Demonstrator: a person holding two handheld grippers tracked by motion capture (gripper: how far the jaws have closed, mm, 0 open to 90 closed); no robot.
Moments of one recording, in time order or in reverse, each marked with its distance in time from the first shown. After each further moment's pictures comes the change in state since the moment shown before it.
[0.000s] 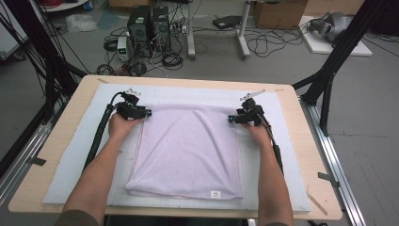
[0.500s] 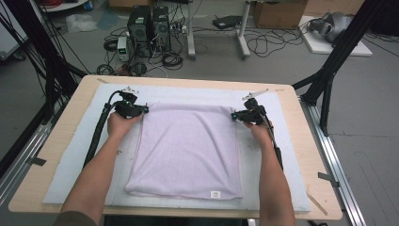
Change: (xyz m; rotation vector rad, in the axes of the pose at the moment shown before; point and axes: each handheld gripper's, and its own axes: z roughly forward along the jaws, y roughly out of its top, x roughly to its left) left arm -0.003 0.007 -0.014 -0.049 -0.033 0.047; right arm 0.005 0.004 -0.014 -0.019 0.075 -0.014
